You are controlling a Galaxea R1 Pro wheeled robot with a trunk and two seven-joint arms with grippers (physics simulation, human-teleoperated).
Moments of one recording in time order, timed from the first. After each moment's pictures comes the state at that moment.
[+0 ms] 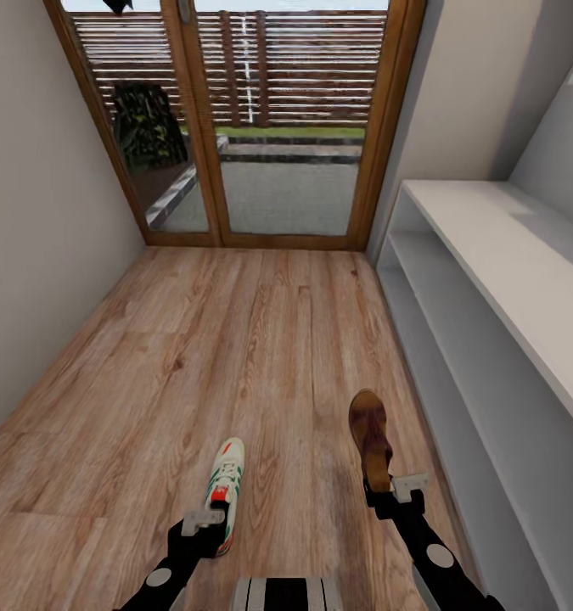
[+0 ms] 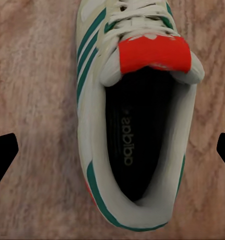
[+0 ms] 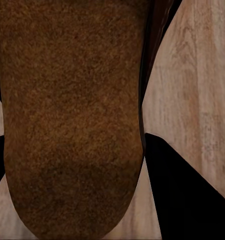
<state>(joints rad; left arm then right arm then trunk) -0.44 -0.08 0.11 -0.37 -0.13 -0.22 -0.02 -0.33 -0.06 0.11 -0.78 0.00 -0.17 -0.02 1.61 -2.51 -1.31</state>
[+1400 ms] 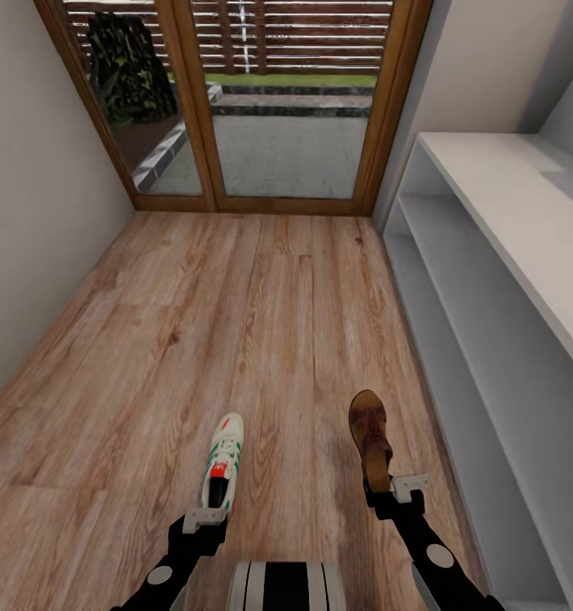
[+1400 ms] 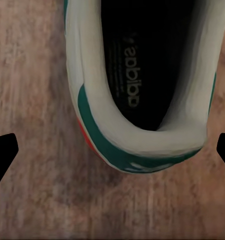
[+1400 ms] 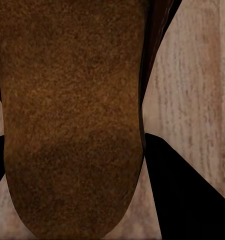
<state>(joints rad) -0.44 -0.08 0.11 -0.38 -0.16 -0.22 -0.02 -0.33 -0.06 0.11 -0.78 0.00 -0.17 -0.02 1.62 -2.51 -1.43</state>
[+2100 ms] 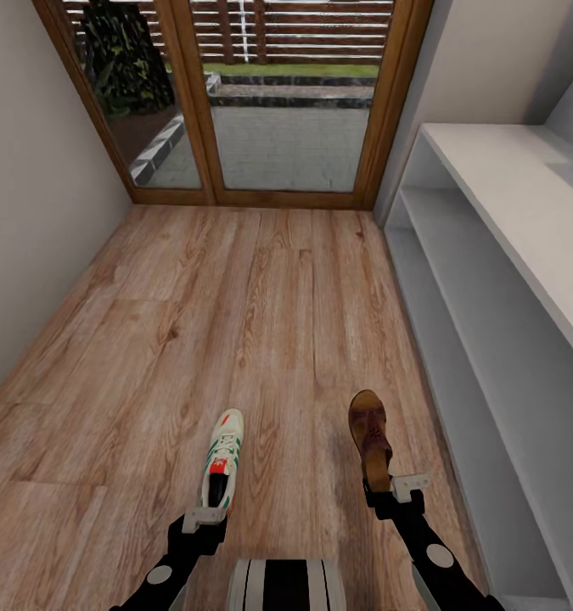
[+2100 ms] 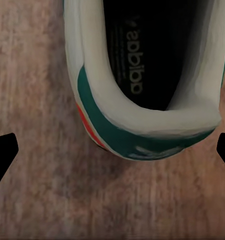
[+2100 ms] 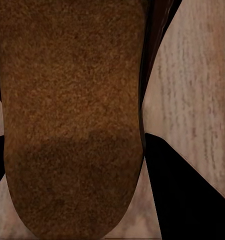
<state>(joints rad) -0.44 -0.08 0.11 -0.38 -0.16 -0.22 -0.02 -0.33 -0.06 0.11 -0.78 0.00 -0.17 -0.02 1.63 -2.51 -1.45</state>
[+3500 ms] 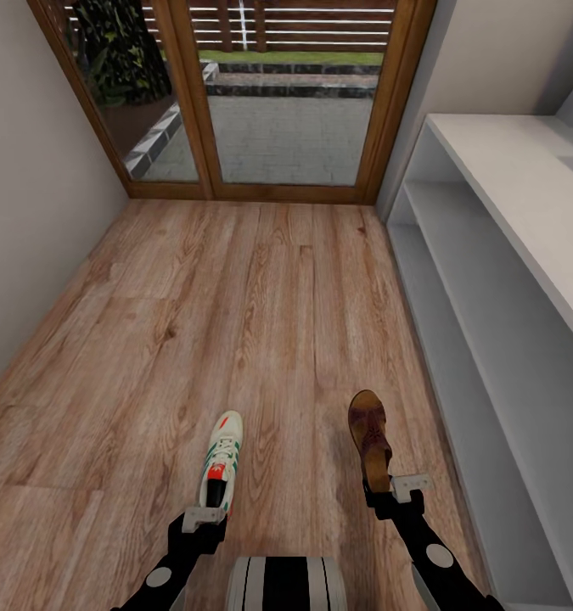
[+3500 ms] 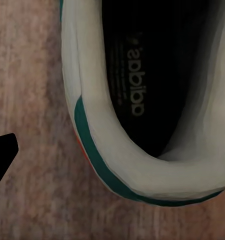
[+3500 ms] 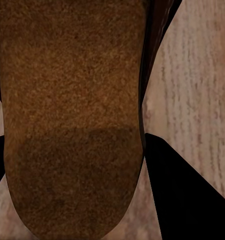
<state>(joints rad) -0.44 -0.08 0.11 -0.37 -0.16 -0.26 -0.01 -0.33 -0.06 0.11 -0.78 0.00 -0.17 -0.02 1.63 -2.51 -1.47</state>
